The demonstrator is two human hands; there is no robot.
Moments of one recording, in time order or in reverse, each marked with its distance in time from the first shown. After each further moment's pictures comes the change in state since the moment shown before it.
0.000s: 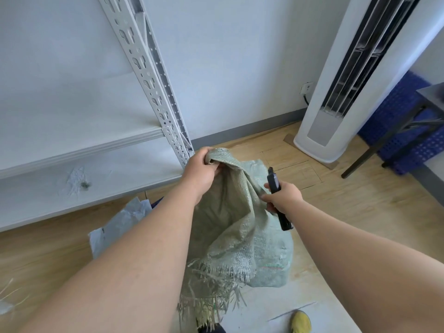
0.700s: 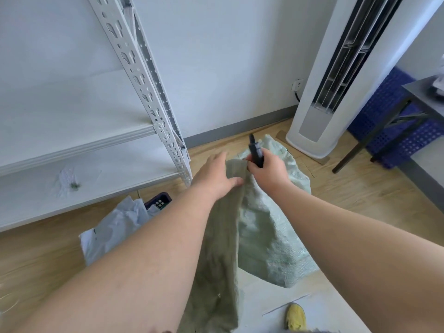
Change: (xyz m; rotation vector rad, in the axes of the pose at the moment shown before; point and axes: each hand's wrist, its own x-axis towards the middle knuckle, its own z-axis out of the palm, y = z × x) left_hand 0.000 -0.013 0.034 0.849 -0.162 0.149; right_hand -0.023 -0.045 0.002 -0.081 0.152 -0.451
